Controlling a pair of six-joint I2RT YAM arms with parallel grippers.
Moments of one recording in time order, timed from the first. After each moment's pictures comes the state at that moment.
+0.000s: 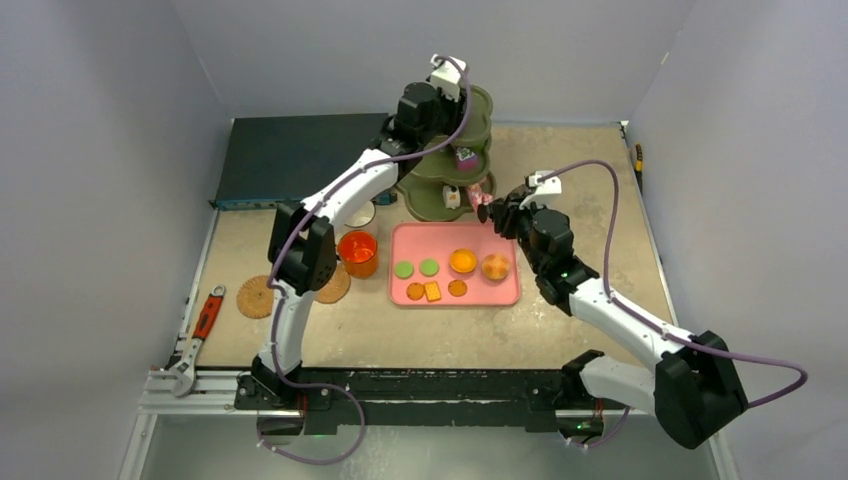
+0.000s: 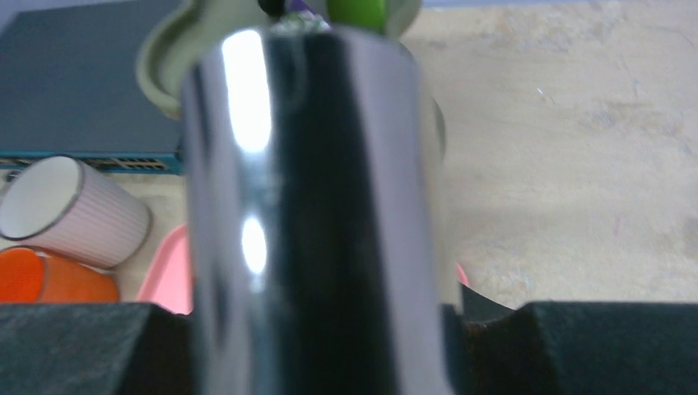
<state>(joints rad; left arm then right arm) -0.57 2.19 2.03 0.06 -0.03 -0.01 0.50 1.11 0.56 0.38 0.26 0.26</state>
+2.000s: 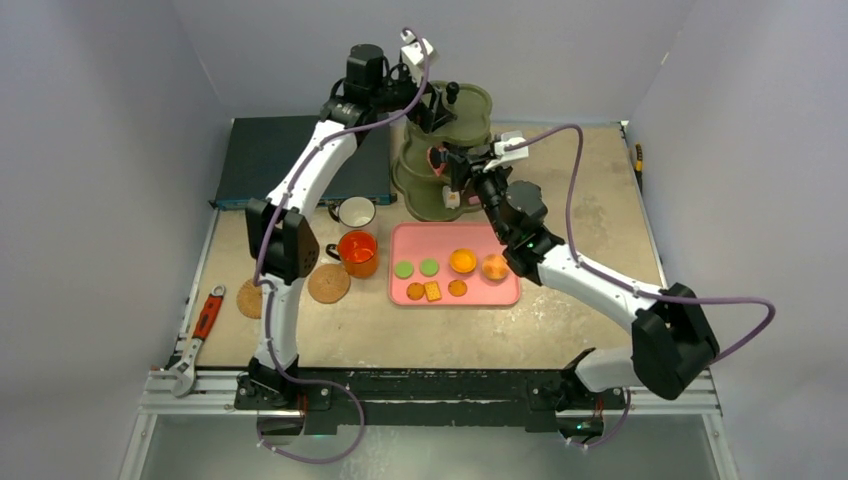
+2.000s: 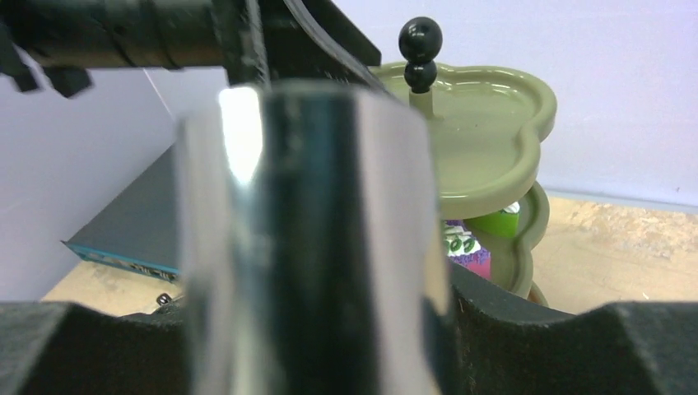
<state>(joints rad) -0.38 2.17 2.24 -0.28 0.67 0.12 0.64 1.39 0.89 0.66 0.27 0.15</state>
